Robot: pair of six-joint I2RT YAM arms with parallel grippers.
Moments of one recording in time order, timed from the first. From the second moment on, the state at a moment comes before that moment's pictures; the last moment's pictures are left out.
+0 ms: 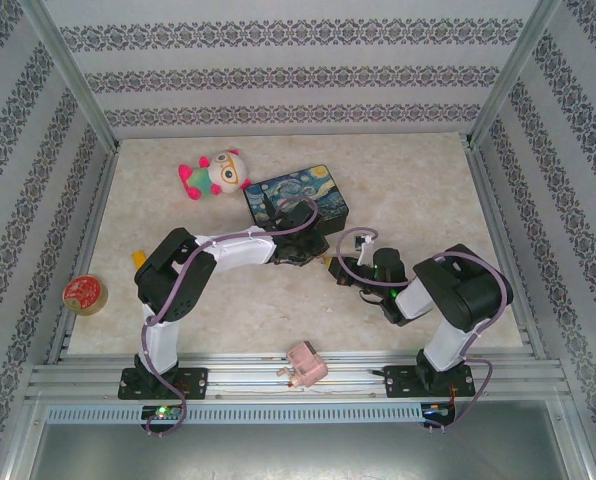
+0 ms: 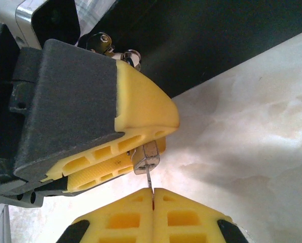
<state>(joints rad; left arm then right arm) -0.75 1.97 1.29 -0.23 0.09 -1.26 0.43 1.73 0.25 1.11 -0.44 0.77</state>
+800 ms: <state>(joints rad) -0.74 1.97 1.26 -0.15 0.10 -1.27 0.42 1.80 0.27 1.21 -0.37 1.27</state>
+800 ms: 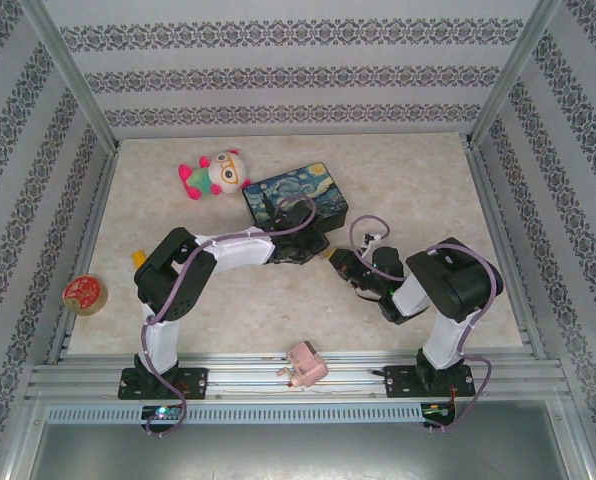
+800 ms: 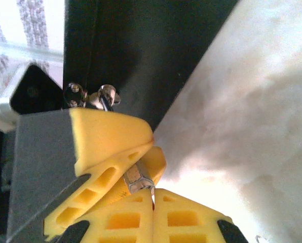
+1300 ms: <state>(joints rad) -0.74 1.95 1.17 0.09 0.14 -1.32 0.46 1.73 0.20 1.26 -0.20 1.69</state>
